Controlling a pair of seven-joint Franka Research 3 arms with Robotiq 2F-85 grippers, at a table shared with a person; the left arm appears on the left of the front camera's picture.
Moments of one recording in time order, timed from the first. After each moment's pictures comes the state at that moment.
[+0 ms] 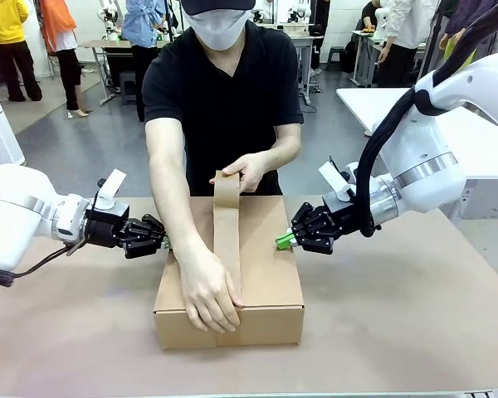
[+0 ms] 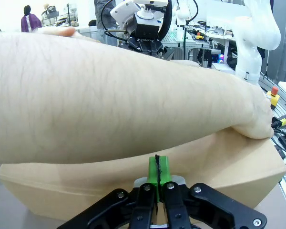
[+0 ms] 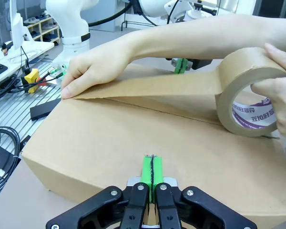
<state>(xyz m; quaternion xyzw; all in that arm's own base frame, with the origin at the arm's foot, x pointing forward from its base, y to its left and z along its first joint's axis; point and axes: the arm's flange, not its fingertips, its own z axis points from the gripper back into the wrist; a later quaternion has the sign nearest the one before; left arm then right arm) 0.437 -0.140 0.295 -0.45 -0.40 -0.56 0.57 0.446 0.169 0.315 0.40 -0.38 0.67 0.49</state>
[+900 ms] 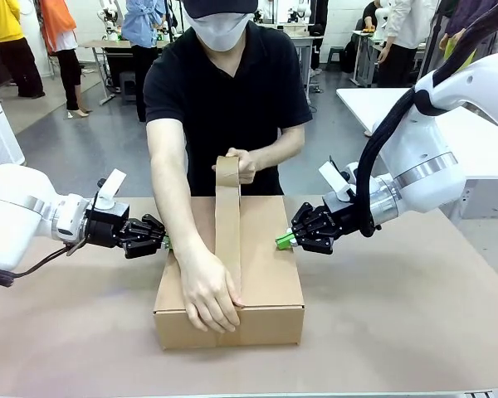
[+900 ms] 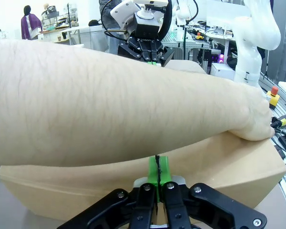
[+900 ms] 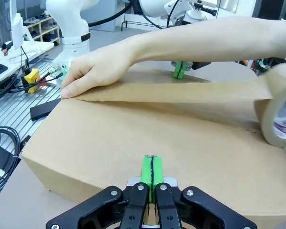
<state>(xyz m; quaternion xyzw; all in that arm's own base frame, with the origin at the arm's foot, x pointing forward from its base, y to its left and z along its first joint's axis) 0.437 -0.140 0.295 -0.45 -0.40 -0.56 0.57 0.446 0.169 0.315 0.40 -0.38 0.67 0.49</state>
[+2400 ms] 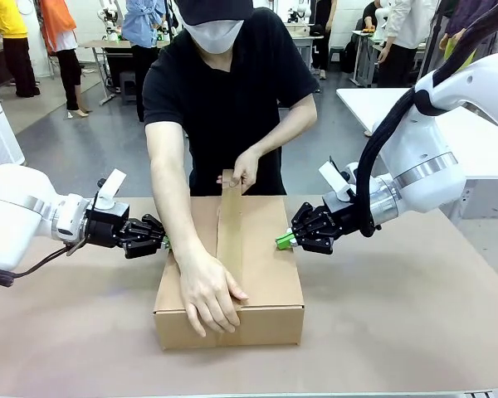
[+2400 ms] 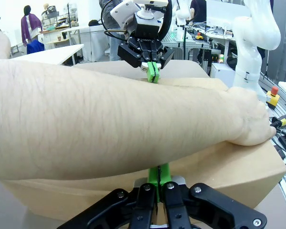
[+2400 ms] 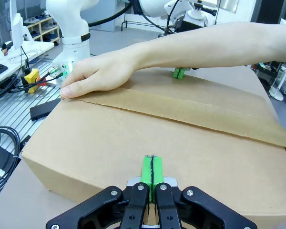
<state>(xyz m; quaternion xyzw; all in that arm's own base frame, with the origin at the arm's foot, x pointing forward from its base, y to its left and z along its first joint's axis) 0.437 -0.140 0.295 -0.45 -0.40 -0.56 0.57 0.446 0.169 0.315 0.40 -0.38 0.67 0.49</state>
